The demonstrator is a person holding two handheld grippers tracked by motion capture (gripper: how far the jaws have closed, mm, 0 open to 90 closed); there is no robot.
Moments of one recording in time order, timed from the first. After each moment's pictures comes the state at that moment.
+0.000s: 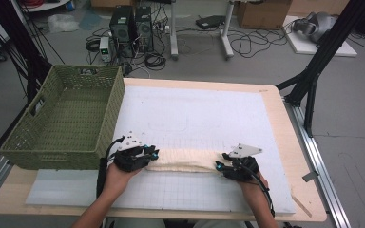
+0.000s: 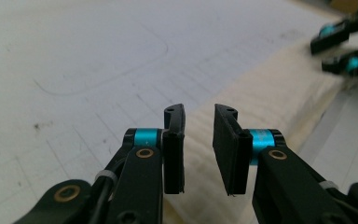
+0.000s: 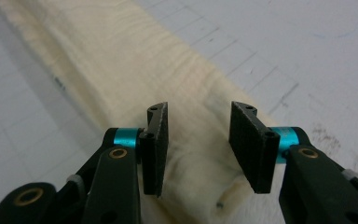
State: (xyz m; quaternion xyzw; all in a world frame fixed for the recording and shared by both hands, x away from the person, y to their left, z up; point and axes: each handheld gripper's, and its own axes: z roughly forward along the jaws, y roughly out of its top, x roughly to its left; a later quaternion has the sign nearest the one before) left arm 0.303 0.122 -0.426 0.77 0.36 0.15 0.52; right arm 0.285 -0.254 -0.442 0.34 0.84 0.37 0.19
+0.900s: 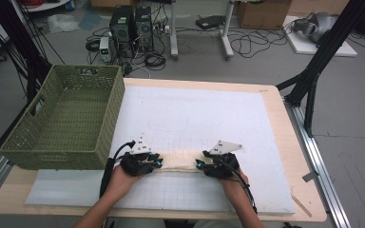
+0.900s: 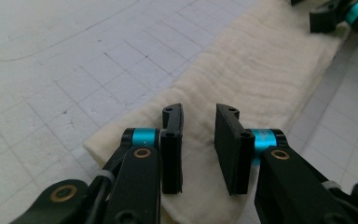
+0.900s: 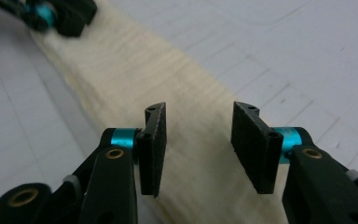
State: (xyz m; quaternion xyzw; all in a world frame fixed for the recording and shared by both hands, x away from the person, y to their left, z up) left arm 0.304 0.107 -0.448 0.83 0.32 0.12 0.44; right arm 0.296 -0.199 -0.442 0.31 0.85 0.40 0.16
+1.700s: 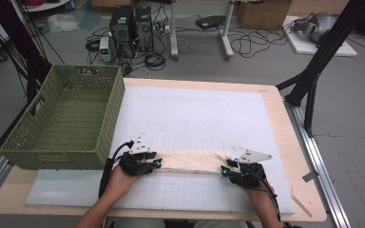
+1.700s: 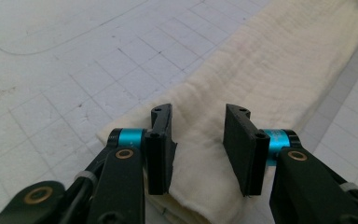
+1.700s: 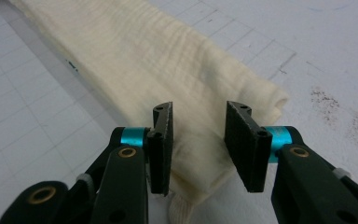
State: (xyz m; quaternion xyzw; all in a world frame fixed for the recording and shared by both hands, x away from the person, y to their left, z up) left arm 0.304 0.111 -0.446 0.83 0.34 0.13 0.43; right arm 0.271 -0.273 -0.445 0.36 0.83 0.39 0.17
